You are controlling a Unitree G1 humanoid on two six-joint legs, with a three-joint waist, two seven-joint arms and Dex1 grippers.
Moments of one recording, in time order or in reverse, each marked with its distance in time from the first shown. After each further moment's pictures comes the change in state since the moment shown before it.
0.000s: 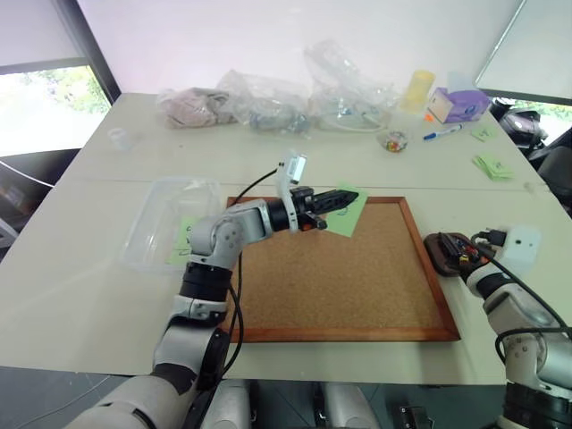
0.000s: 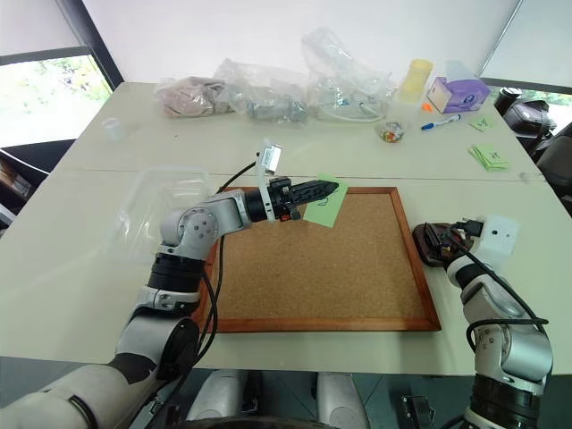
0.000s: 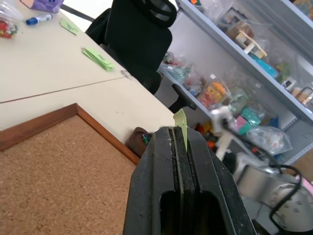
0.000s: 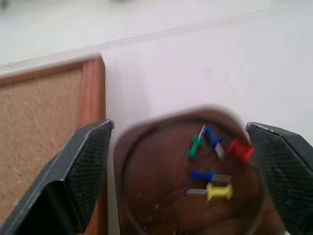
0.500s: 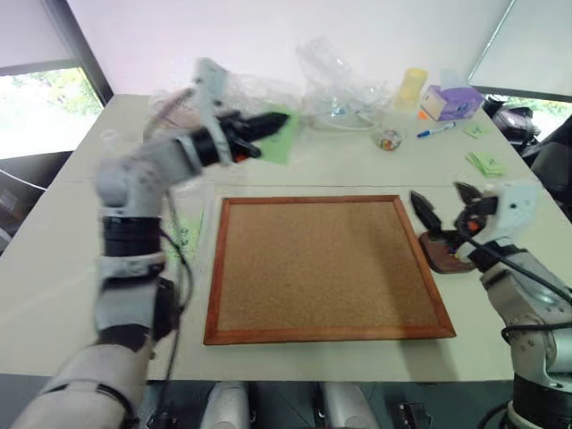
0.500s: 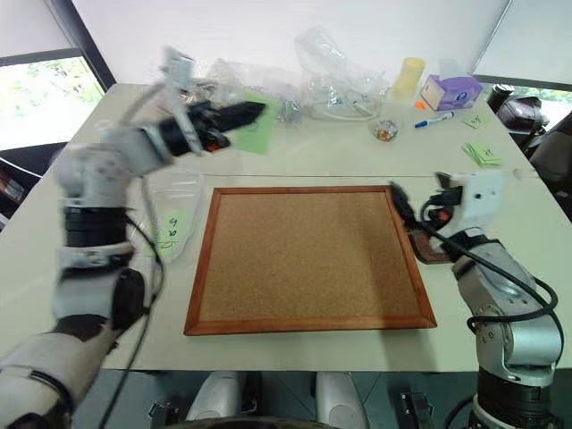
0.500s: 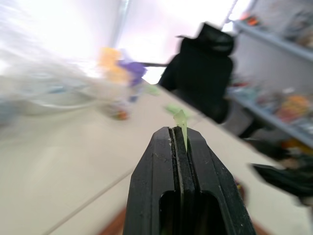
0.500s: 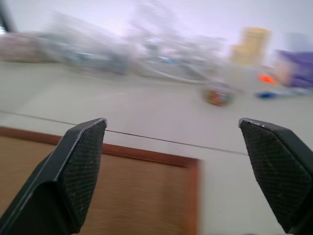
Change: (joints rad) left arm -0.208 0.525 0.160 -0.017 -0.030 0.107 0.021; right arm -0.080 -0.103 0.206 -0.287 0.102 0.027 0.157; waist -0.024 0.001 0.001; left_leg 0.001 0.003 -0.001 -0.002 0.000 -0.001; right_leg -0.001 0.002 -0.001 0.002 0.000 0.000
